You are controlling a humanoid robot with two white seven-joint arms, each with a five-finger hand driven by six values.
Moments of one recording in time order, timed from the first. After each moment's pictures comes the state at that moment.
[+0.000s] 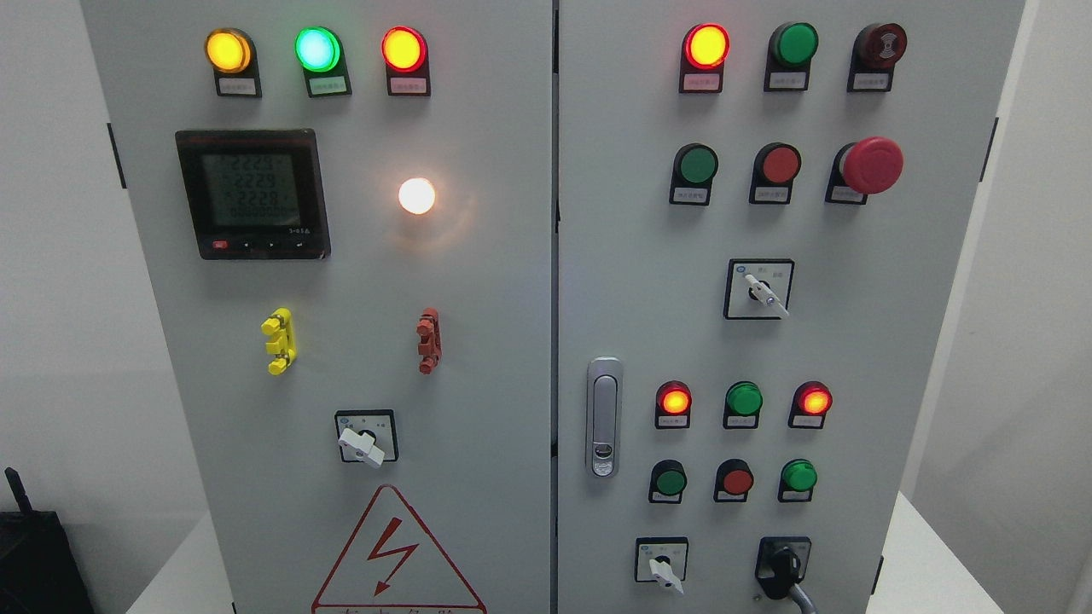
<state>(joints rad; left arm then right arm) -0.05 -0.08 0.07 0.11 -0.08 -0.10 -0.12 0.08 0.09 0.00 -1.84 -0.08 -0.05 0.05</state>
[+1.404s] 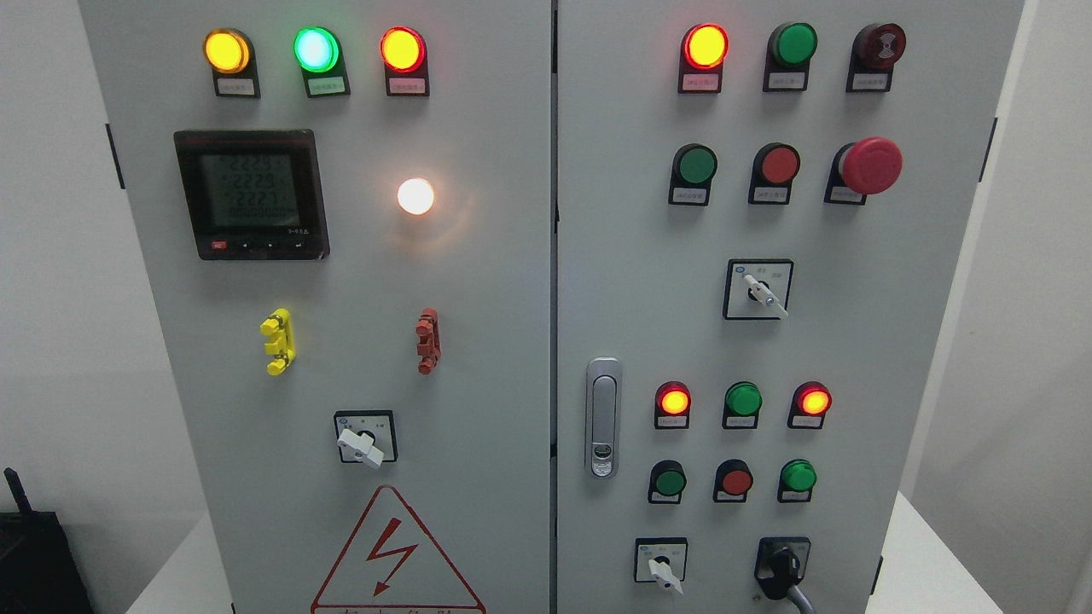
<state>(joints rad) -0.05 -0.08 0.07 0.11 -0.08 -0.10 -0.12 0.09 0.09 0.00 -1.84 -0.08 -0.05 0.05</state>
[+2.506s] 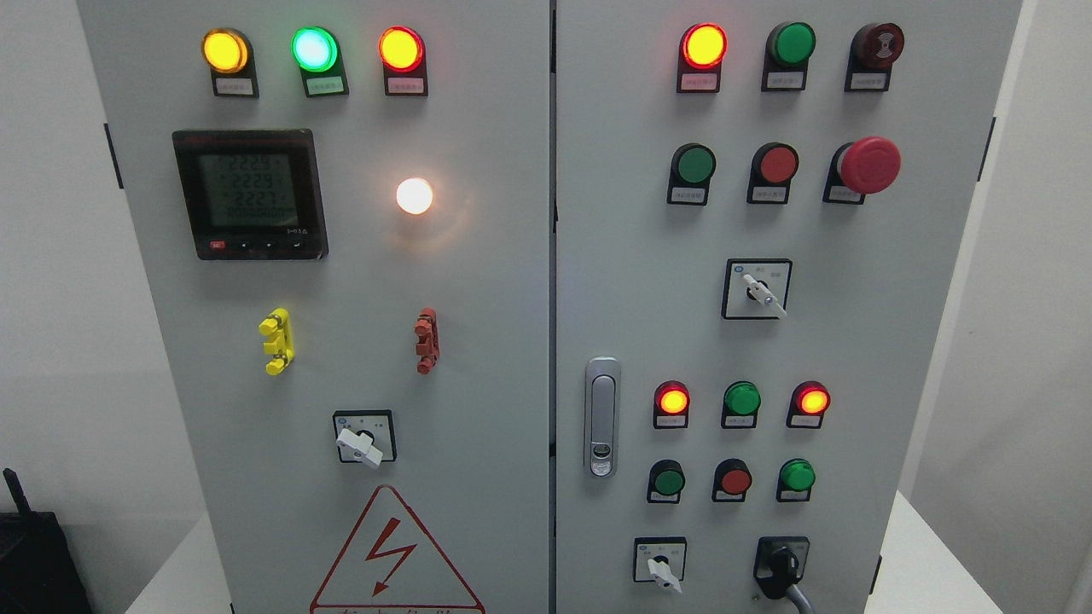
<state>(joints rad) -0.05 -0.08 0.07 0.11 -0.08 -0.09 -0.12 0.09 0.10 0.01 -1.84 -0.08 -0.04 0.05</state>
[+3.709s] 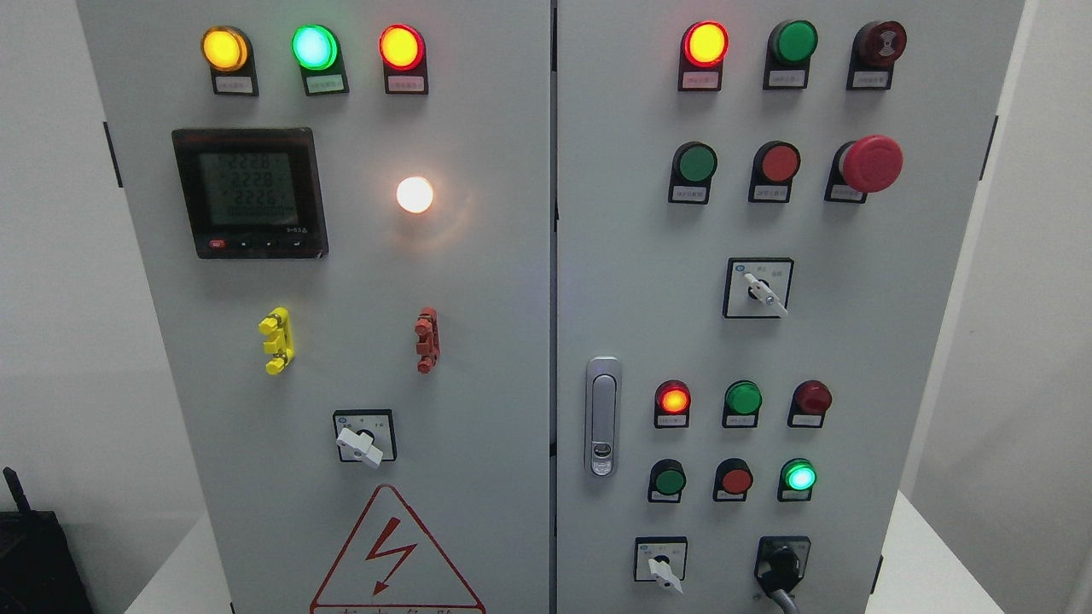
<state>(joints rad) -0.05 -0.08 0.07 0.11 -0.08 -0.10 -0.12 0.08 0.11 0.01 -1.84 -0.09 -0.04 0.06</state>
